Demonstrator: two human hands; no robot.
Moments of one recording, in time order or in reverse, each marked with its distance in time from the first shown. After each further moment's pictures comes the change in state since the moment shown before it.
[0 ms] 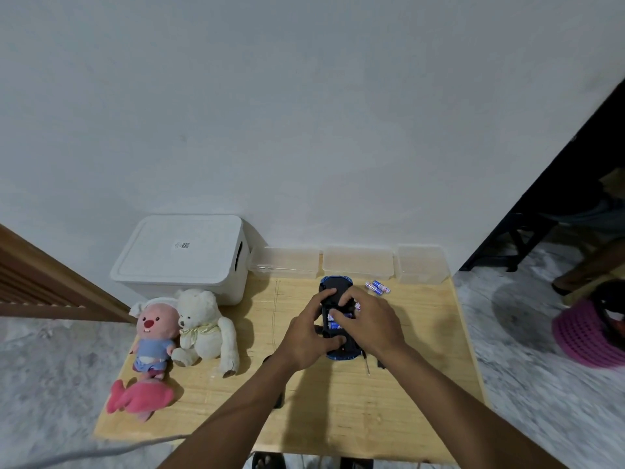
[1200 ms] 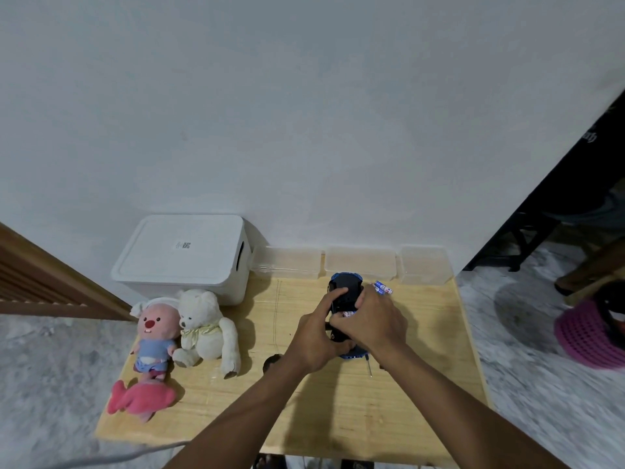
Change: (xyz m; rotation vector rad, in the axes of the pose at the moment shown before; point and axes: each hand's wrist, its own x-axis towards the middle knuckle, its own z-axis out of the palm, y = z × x) left_hand 0.004 0.006 0.011 0.074 0.005 0.076; right_hand 0.005 -0.020 0.001 -0.133 0.046 0.271
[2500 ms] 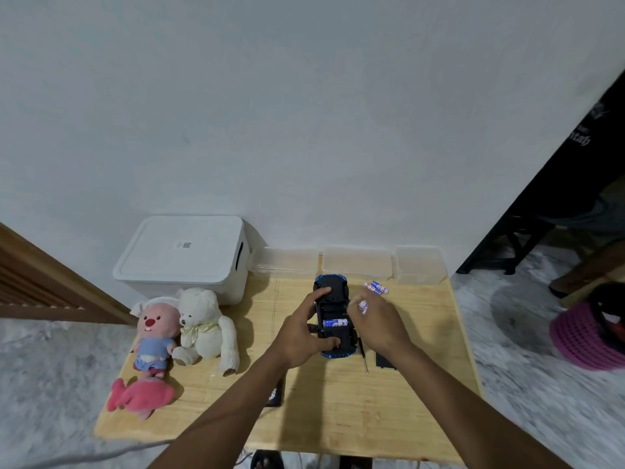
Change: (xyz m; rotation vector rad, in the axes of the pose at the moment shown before) left_hand -0.011 -0.006 -0.021 -0.136 -0.020 -0.064; right_hand -0.009 0.018 -0.016 0.258 -0.149 -0.077
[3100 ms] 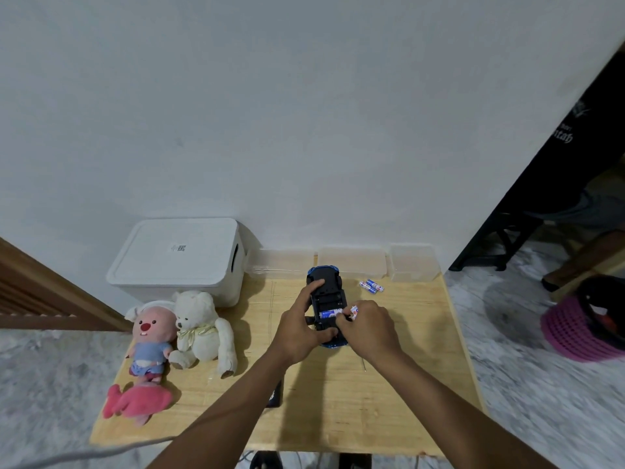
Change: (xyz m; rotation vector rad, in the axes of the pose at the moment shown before) left_hand 0.004 0.003 0.003 0.071 0.093 0.054; right_hand -0.015 -0.008 0.017 -0.099 0.090 0.087
